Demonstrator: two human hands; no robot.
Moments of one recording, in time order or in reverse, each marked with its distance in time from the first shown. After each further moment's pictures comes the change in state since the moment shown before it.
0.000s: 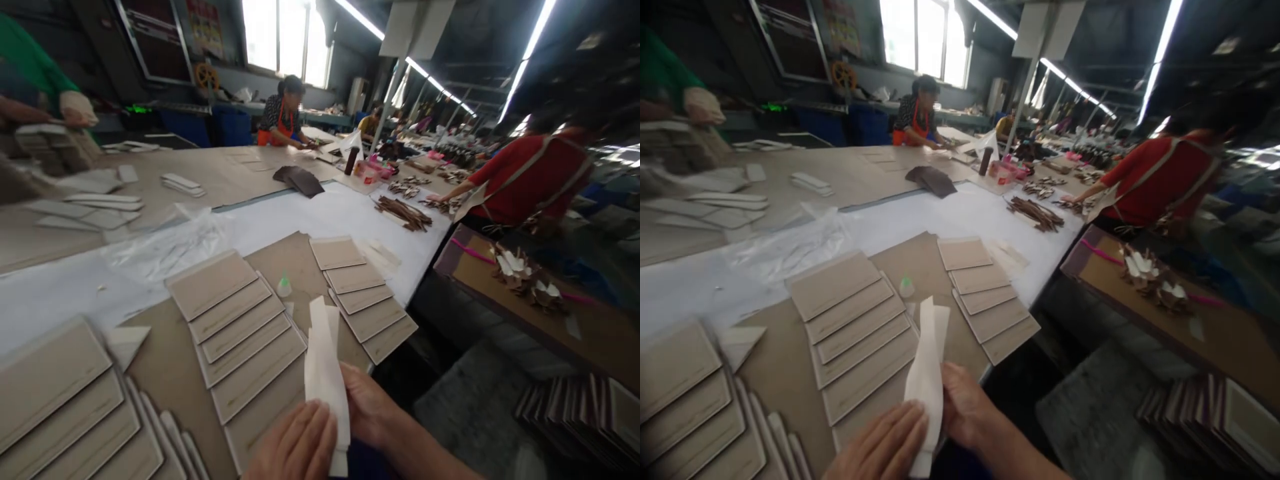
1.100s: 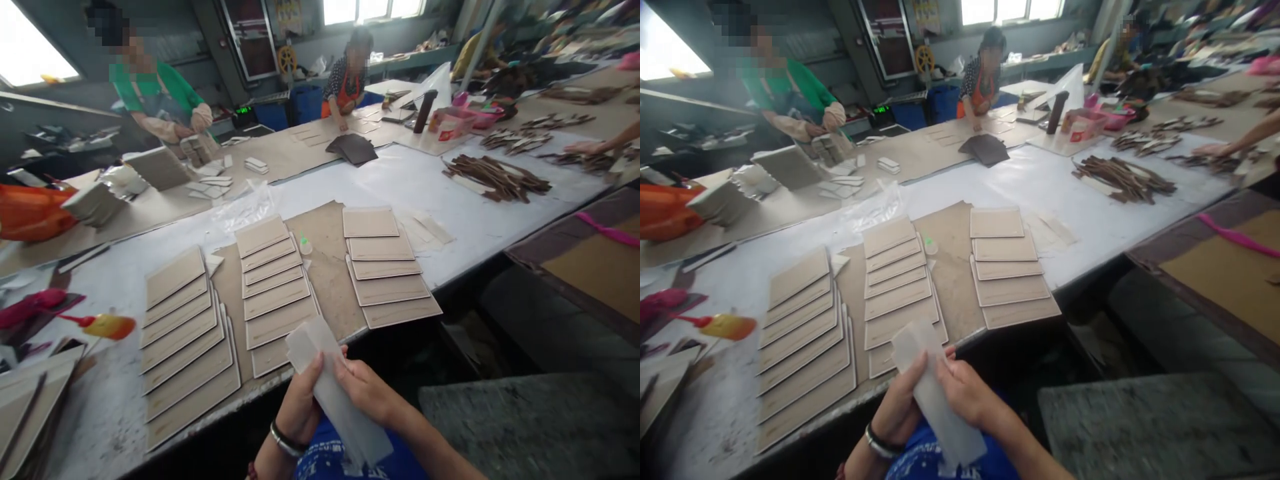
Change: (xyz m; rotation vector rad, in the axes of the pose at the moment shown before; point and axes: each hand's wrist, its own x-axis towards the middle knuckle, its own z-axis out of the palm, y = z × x) left_hand 0.101 0.157 0.086 -1.653 0.601 -1.934; right_hand -0.076 -0.027 -0.138 -0.920 -0.473 -0.082
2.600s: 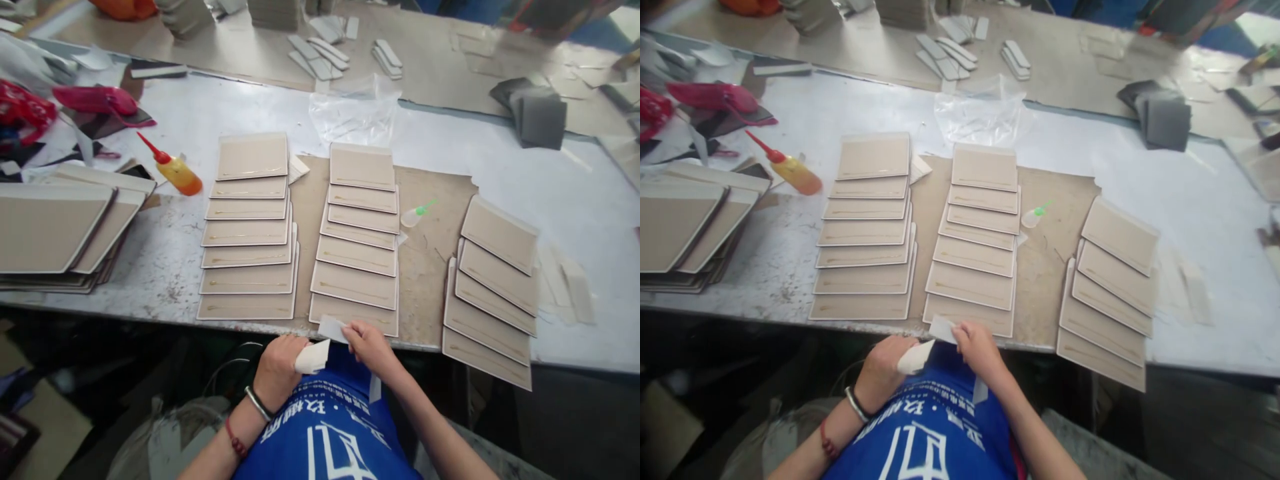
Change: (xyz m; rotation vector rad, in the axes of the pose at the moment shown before) left_hand -0.019 -0.007 -0.201 1.192 0.546 0.660; right_hand 0.143 0.039 0.083 -0.637 -0.140 0.240
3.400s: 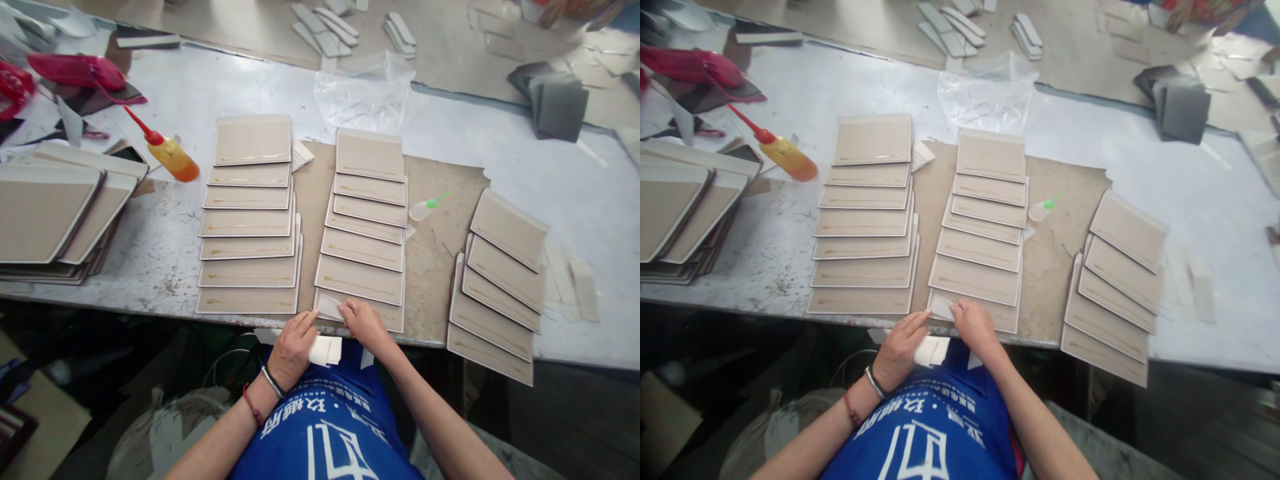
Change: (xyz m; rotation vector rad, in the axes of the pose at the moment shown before) left_hand 0.008 -0.024 0.023 0.236 0.016 0.300; right_hand 0.033 -0.030 -0.001 -0.379 0.059 0.011
